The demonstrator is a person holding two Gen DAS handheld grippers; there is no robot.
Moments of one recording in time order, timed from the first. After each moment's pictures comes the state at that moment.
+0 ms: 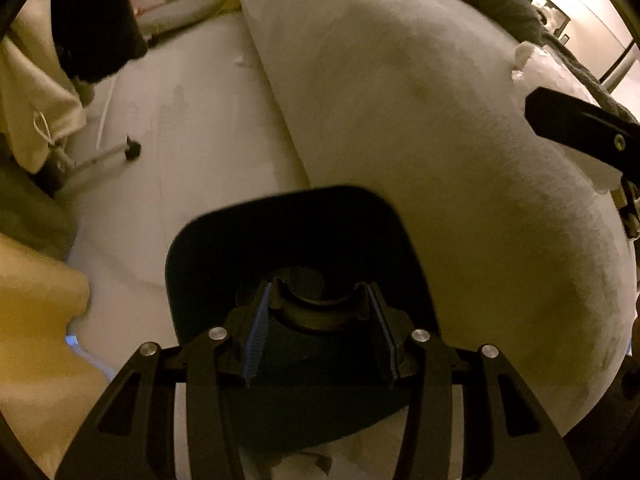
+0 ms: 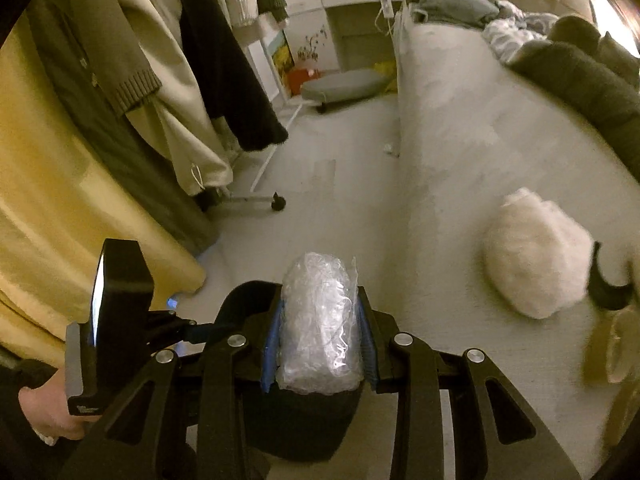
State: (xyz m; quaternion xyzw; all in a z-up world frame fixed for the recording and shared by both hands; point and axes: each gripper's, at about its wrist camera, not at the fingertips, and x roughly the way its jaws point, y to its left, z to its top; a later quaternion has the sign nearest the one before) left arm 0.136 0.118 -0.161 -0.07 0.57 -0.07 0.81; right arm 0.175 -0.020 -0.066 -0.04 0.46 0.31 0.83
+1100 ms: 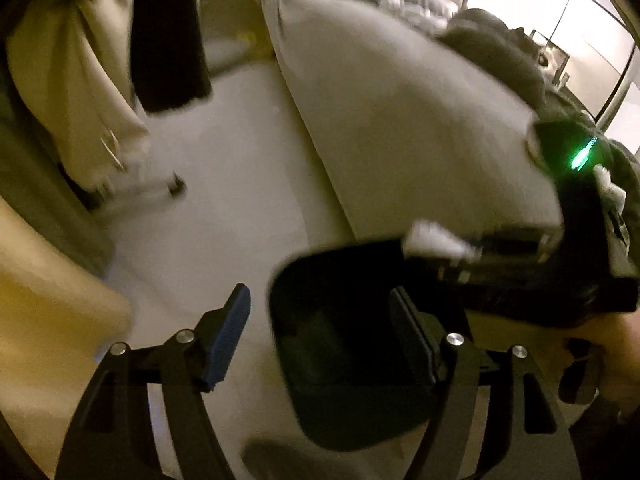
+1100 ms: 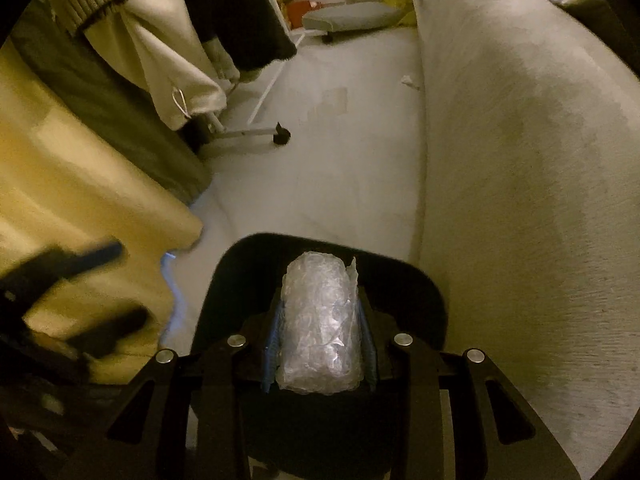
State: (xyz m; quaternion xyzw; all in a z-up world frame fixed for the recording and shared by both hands) left arm 0.087 0.186 -0.098 -0.07 0.46 -0.03 0.88; right arm 0.185 0.055 -0.150 -0.08 0.55 0.30 0.77
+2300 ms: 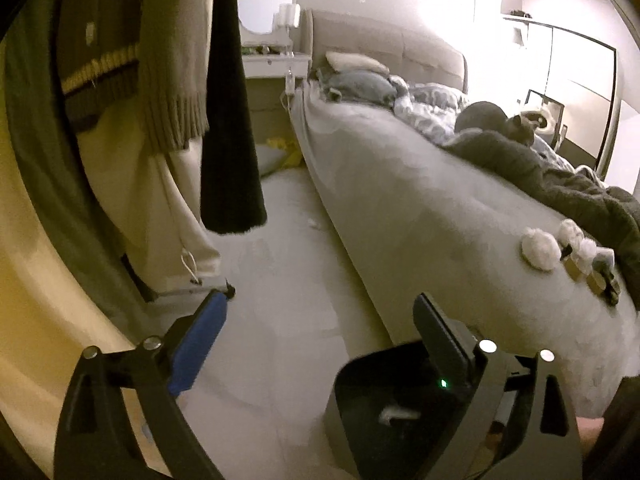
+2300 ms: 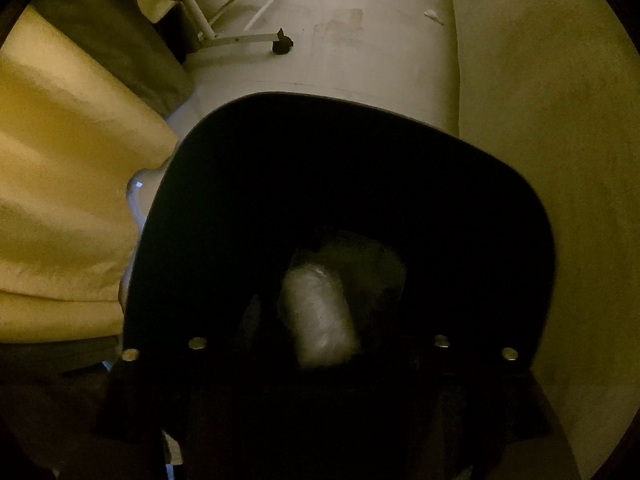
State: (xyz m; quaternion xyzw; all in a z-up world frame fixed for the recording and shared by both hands) left arm 0.062 0.237 -0.015 -0.05 0.31 0.02 0.95; right arm 0.155 0.095 -0.233 -0.17 0.62 0.28 0.72
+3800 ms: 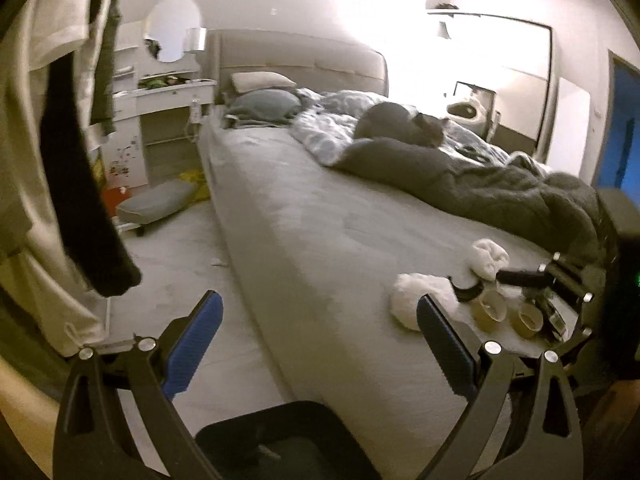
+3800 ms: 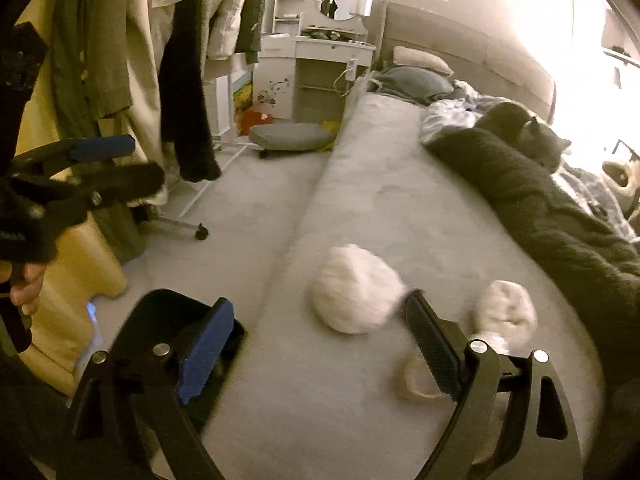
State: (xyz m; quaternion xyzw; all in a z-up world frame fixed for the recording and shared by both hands) left arm 0.138 0.064 0.009 -0.01 0.28 -0.11 0.95; right arm 0.156 -0.112 -0.007 -0.16 0.32 0.22 0.91
